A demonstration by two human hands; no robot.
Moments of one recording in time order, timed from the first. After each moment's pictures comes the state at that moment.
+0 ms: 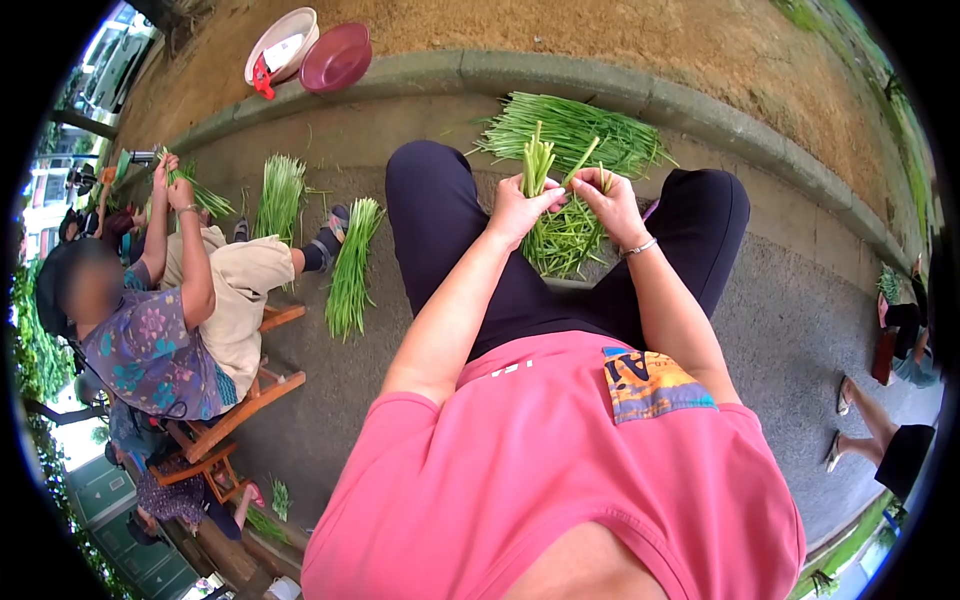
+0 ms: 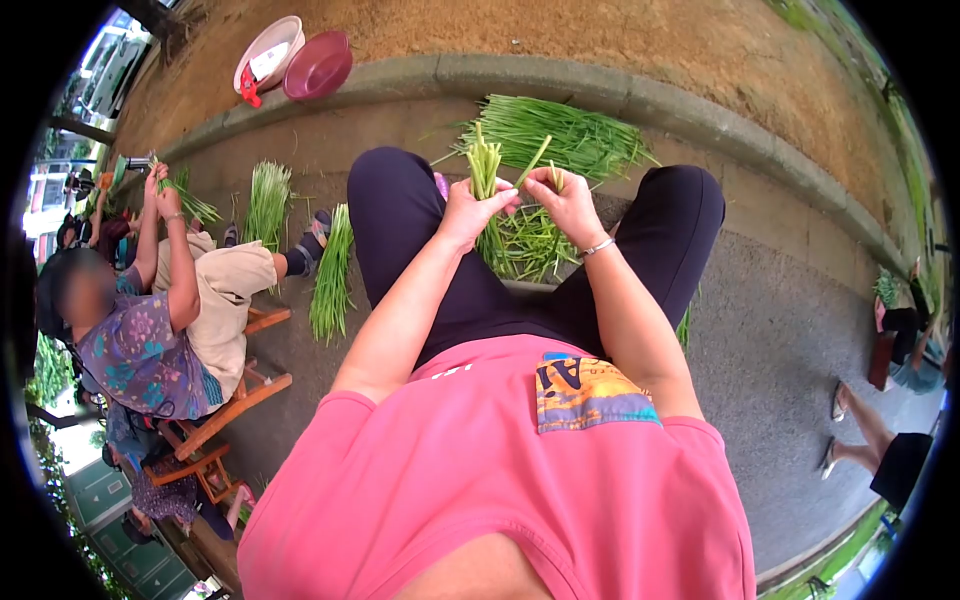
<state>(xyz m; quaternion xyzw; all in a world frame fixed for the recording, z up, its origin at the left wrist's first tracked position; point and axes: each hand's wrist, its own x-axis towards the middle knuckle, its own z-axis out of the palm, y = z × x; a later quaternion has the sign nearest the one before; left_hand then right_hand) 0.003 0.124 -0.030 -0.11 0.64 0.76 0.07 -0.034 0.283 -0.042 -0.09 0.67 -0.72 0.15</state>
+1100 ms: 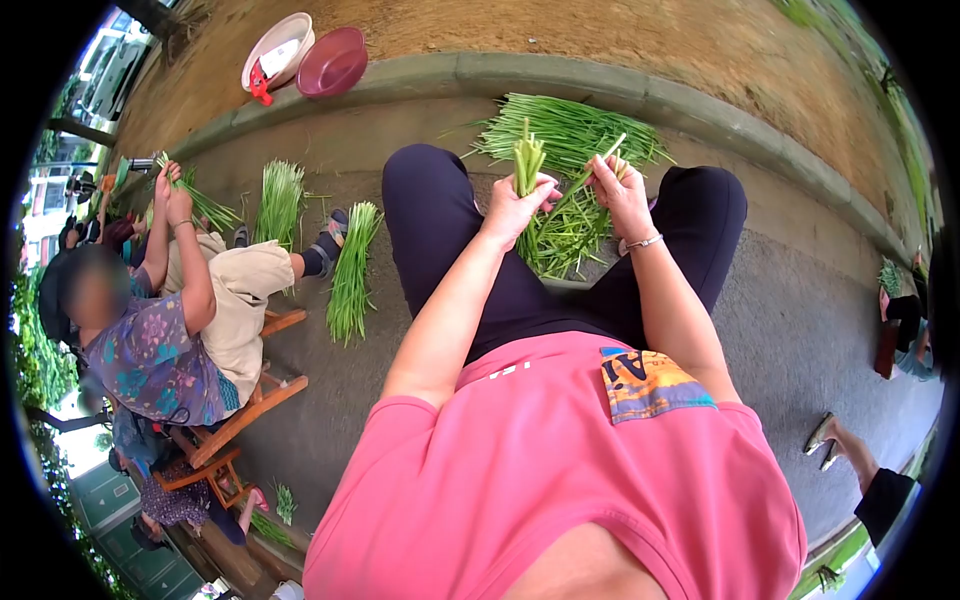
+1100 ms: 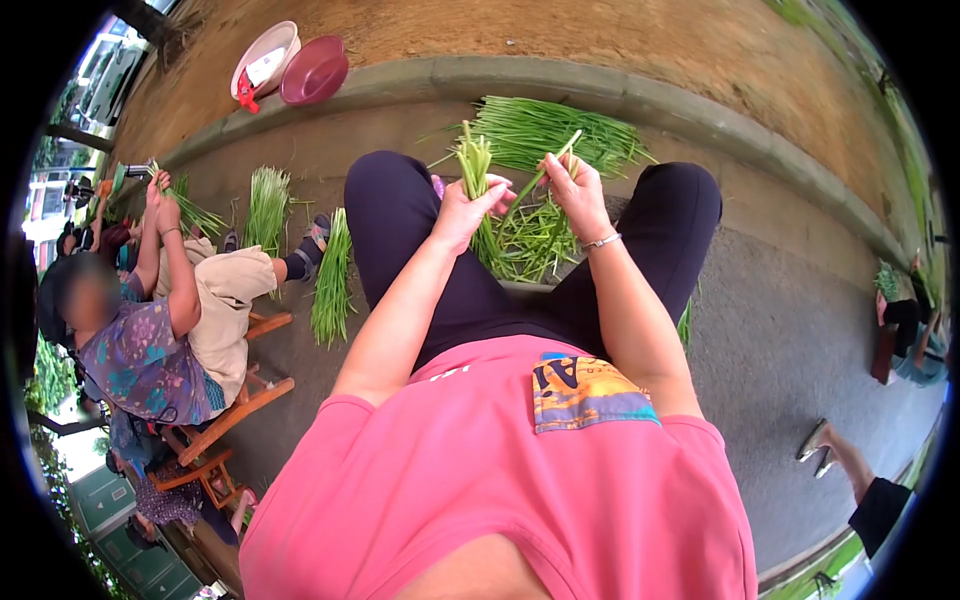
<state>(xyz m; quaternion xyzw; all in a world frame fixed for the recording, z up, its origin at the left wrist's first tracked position) 0.003 0.119 -0.033 -0.08 0.65 0.75 0.08 -0.041 0.293 -0.030 0.00 0.58 -0.80 0.15</state>
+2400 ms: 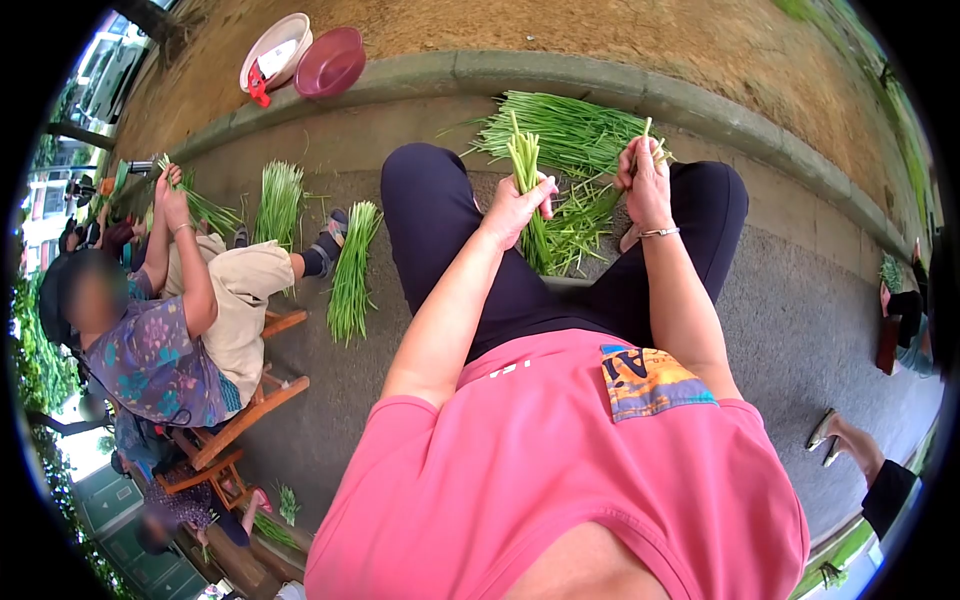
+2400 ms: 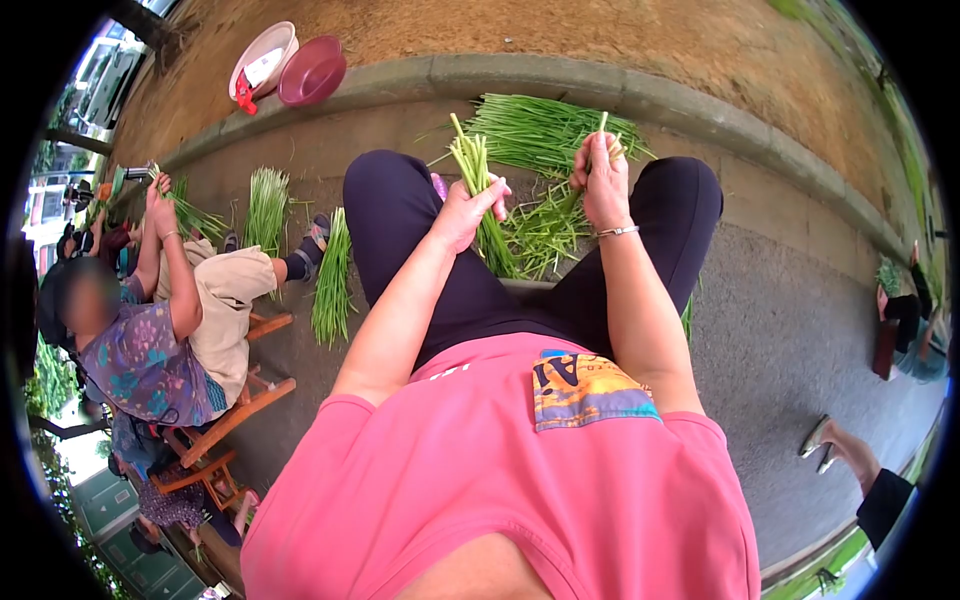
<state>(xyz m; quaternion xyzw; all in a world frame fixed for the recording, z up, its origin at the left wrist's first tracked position) 0.004 0.119 -0.034 -0.05 0.59 0.79 0.12 -0.055 0.308 -0.023 0.05 0.50 -0.86 0.04</state>
